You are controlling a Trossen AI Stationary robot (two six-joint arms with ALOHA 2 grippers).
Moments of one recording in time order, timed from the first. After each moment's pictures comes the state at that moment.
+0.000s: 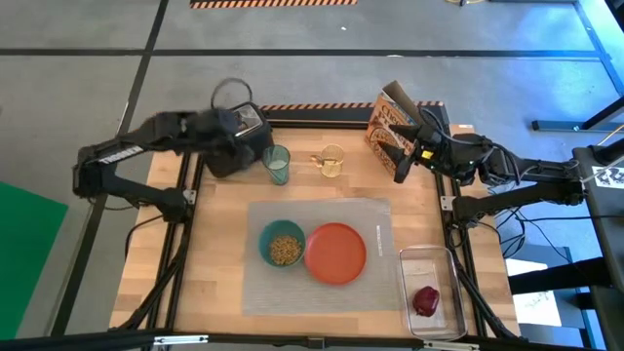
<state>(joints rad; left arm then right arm) 0.33 1.15 1.36 -1.16 -0.31 -0.53 0.01 0.91 1.07 -0.31 0.55 0.13</state>
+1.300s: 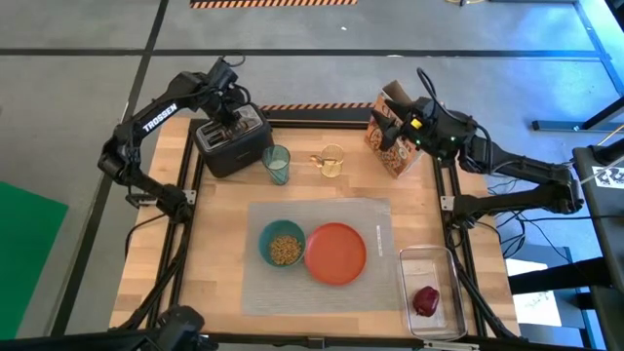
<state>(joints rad) 0.98 1.46 1.38 -1.16 0.02 0.30 -0.25 1.02 1.07 -0.11 0.45 0.24</state>
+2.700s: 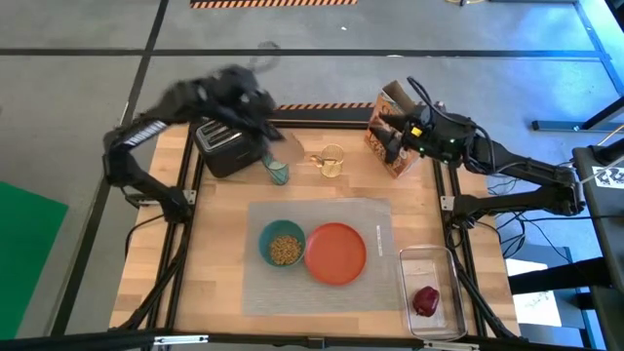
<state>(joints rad) 0.43 1.45 1.81 -1.11 0.25 -0.03 -0.26 0.98 1.07 -0.26 0.27 0.29</state>
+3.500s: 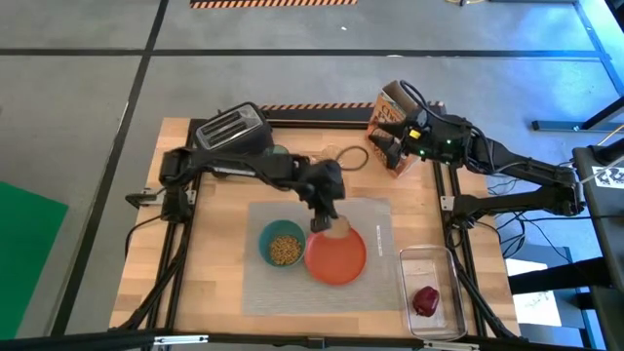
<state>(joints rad) 0.05 1.92 1.65 -0.63 0.28 -0.18 -0.26 0.98 1.07 -0.35 0.20 0.36</state>
